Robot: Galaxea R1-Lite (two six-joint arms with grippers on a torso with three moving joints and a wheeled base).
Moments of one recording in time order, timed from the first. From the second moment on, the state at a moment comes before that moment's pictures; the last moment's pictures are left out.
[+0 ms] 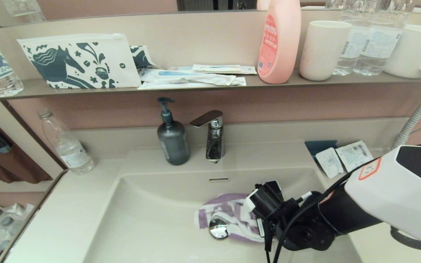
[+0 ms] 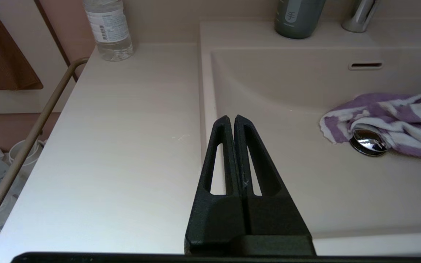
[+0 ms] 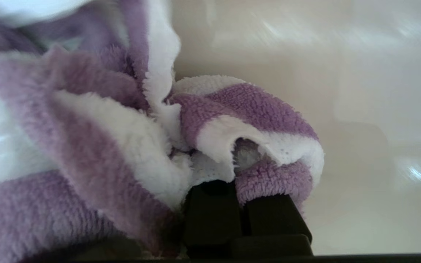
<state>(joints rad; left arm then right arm) 0.00 0.00 0.00 0.00 0.00 0.00 0.72 2.20 -1.00 0.00 -0.54 0.51</state>
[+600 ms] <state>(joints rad) 0.00 0.00 0.00 0.00 0.00 0.00 0.93 2.20 -1.08 0.24 -0.36 0.68</state>
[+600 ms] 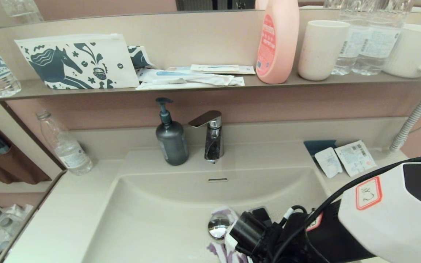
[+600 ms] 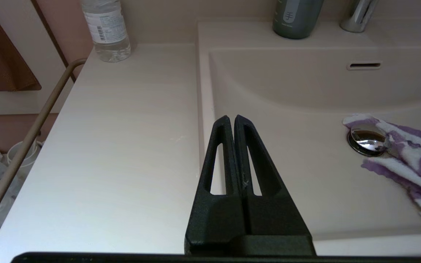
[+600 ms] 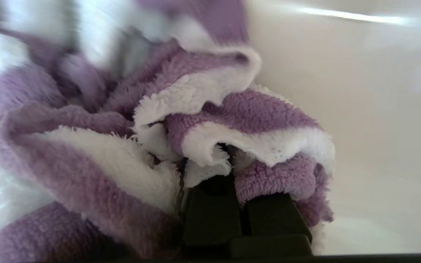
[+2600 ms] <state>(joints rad) -0.01 0.00 0.00 0.00 0.00 0.00 0.83 2.37 -1.32 0.01 -0.60 0.42</state>
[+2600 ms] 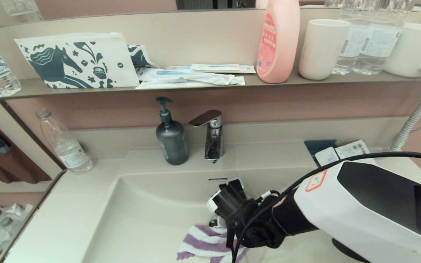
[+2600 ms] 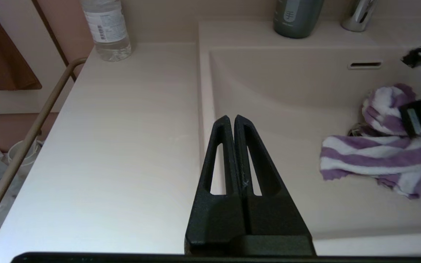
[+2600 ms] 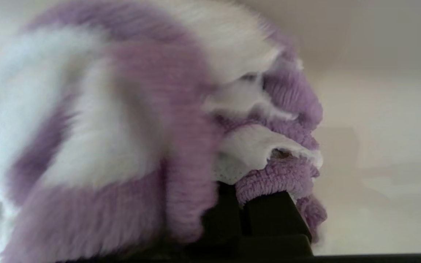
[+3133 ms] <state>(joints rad) 0.00 0.00 0.00 0.00 0.00 0.00 0.79 2.08 -0.87 0.01 -0.61 0.42</state>
